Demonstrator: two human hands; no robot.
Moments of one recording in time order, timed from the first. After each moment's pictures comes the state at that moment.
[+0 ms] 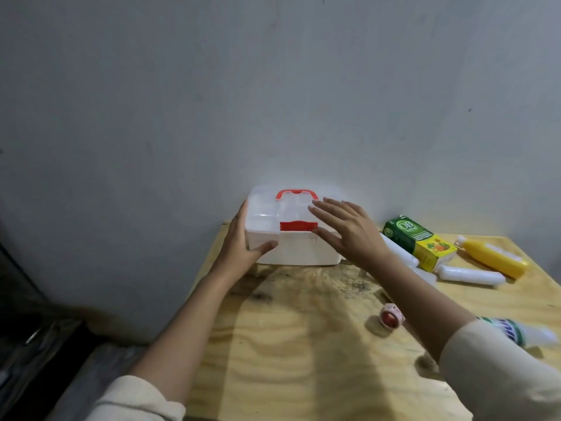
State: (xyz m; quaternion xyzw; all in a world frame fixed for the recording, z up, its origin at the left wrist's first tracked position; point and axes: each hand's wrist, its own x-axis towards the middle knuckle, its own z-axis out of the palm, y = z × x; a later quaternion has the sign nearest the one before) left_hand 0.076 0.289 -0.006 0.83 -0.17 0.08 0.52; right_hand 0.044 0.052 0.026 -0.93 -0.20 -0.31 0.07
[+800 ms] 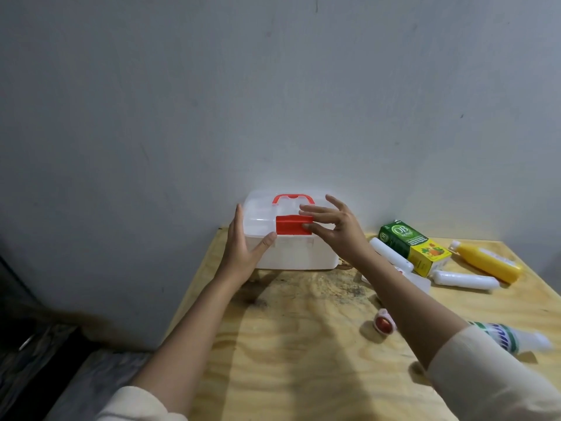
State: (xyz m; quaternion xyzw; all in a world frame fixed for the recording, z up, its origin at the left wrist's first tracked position) left_hand 0.071 0.269 -0.004 0.82 -0.13 0.11 0.55; right_hand 0.053 0.064 0.037 -0.90 -0.11 -0.21 0.36
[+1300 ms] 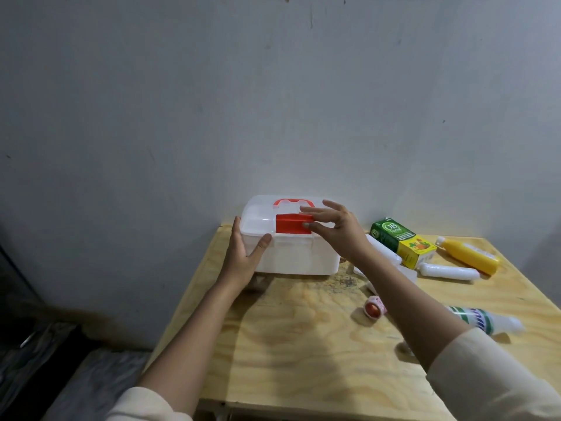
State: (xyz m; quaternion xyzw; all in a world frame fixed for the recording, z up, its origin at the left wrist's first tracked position) left_hand 0.039 0.275 -0.003 0.78 -0.10 0.04 0.61; right_hand 0.021 0.067 0.049 -0.90 -0.10 -0.21 0.38
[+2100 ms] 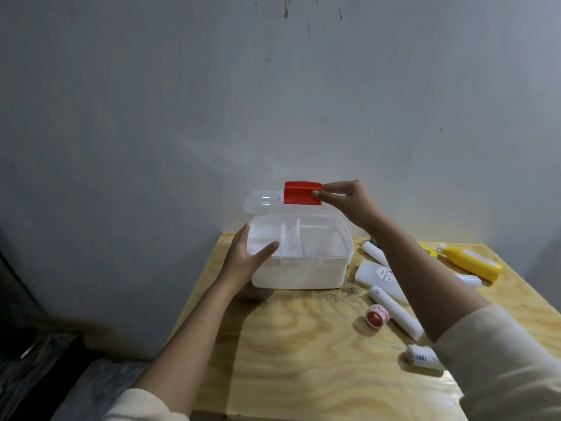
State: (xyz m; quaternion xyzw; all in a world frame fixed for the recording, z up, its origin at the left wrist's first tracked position) left_hand 0.051 0.277 0.010 0.83 -0.11 0.03 0.55; right_hand 0.031 0.056 0.115 -0.85 -0.08 -0.18 0.50
